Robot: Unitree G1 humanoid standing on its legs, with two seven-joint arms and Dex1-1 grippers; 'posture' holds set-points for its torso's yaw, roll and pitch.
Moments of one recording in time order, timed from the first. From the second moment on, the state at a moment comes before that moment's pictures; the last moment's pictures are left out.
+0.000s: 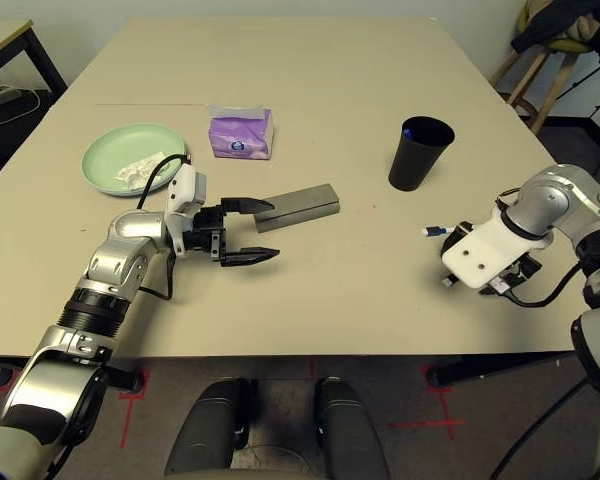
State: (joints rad) left arm -0.64 0.38 -0.13 0.35 -0.27 0.05 -1.28; right arm -0.96 -0.96 0.50 1.02 -0.45 -0.99 1.47
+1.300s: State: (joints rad) left arm -0.66 0.39 -0.12 0.34 -0.28 0.07 -1.24; right arm -0.83 -0.66 0.04 0.46 0.48 0.17 1.15
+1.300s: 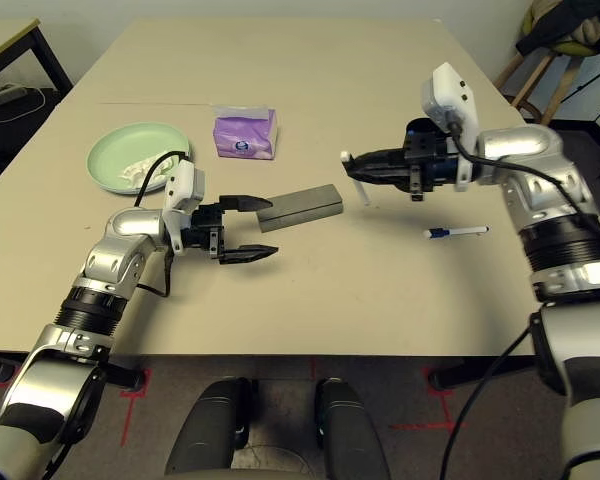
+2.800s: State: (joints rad) left arm -0.76 0.36 -0.08 0.46 -0.27 0.04 -1.15; right arm -0.96 -0.46 -0.27 0.47 0.27 0.35 0.11
